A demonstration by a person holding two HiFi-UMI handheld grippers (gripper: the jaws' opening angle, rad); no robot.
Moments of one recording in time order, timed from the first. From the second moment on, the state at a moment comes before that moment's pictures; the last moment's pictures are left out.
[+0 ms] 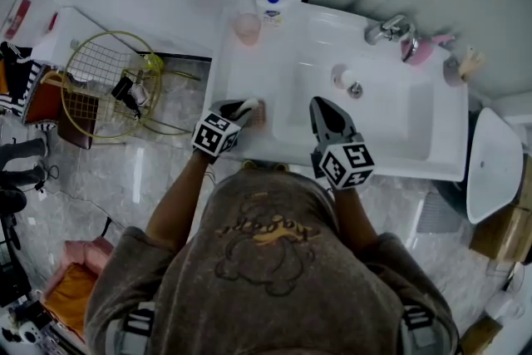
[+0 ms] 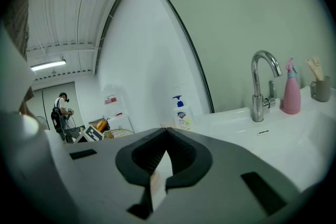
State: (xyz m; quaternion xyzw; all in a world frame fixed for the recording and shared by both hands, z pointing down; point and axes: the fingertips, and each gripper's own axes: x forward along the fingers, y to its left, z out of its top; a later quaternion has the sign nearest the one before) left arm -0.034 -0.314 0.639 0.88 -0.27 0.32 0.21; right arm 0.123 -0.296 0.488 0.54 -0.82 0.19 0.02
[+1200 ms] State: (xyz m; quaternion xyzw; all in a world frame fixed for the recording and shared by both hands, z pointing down) left arm -0.040 -0.337 0.541 0.90 -0.34 0.24 0.14; right arm 0.110 -0.290 0.486 0.53 -0.83 0.19 0.03
